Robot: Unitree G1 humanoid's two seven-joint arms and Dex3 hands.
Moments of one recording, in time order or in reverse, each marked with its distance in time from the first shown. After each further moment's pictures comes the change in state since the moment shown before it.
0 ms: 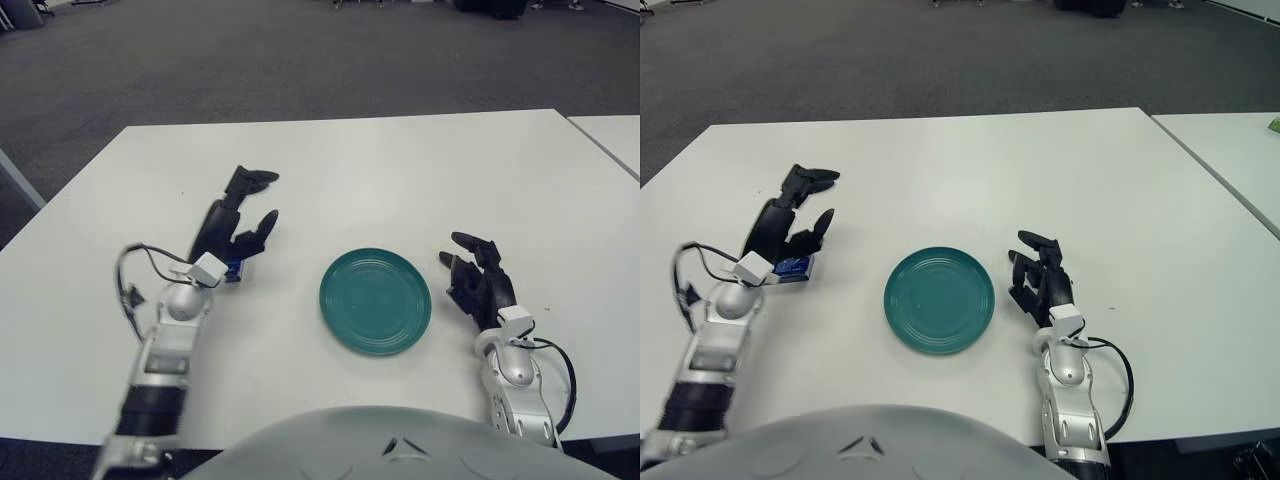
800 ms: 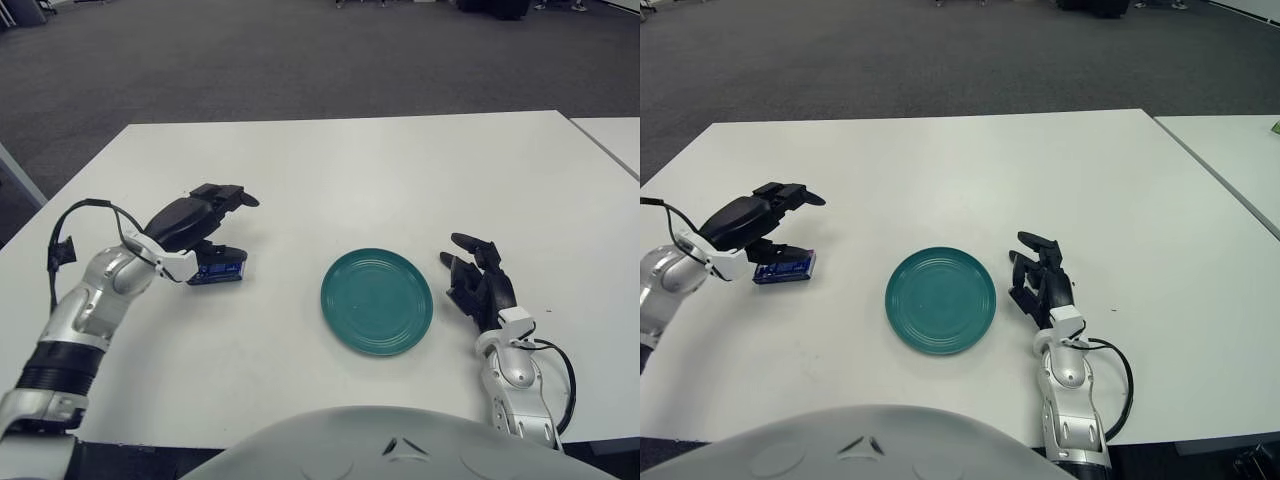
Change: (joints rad) left arm -0.099 0.392 -0.096 0.177 0.190 -0.029 -0.283; right arm 0.006 -0.002 -0.005 -0.006 0.004 0.001 0.011
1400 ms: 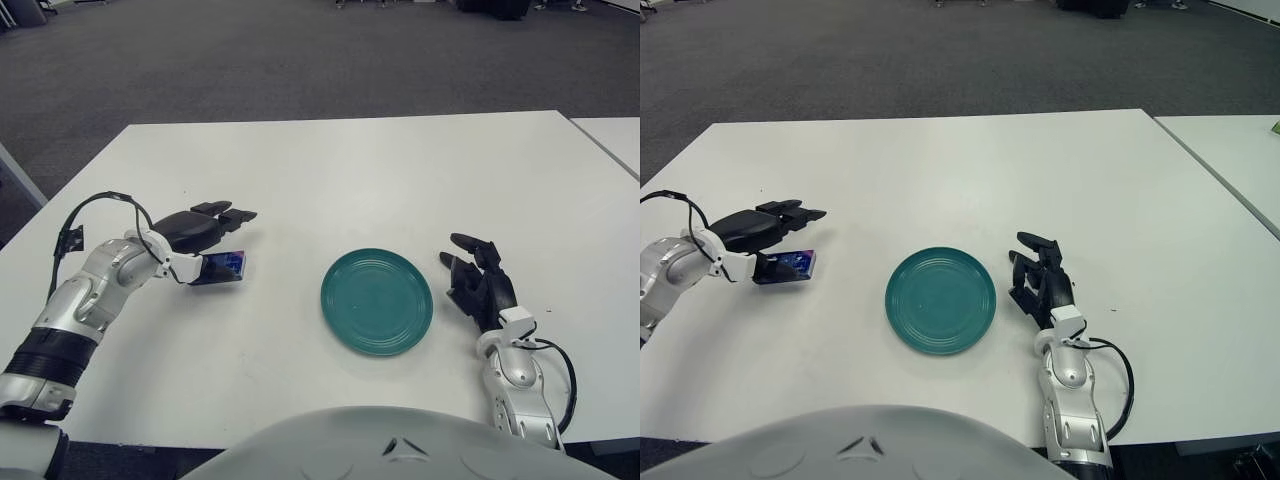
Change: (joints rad) left arm -0.042 0.028 -0.093 0.039 0.103 0.098 -0.082; right arm -0.003 -0.006 -0.010 0.008 0.005 0.000 0.009
